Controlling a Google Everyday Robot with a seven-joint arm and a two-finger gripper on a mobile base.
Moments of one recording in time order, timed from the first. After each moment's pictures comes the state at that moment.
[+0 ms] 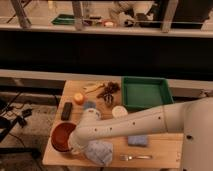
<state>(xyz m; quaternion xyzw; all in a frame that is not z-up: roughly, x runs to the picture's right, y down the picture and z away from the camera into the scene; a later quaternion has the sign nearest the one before) -0.168 0.296 0.723 -0.26 -0.32 -0.27 0.87</state>
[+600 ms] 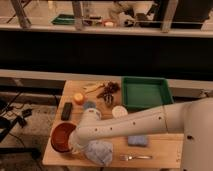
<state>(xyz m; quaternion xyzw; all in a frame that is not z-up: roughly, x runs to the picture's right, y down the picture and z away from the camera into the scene) -0.167 0.296 0.723 -0.26 -0.32 -0.27 0.87</state>
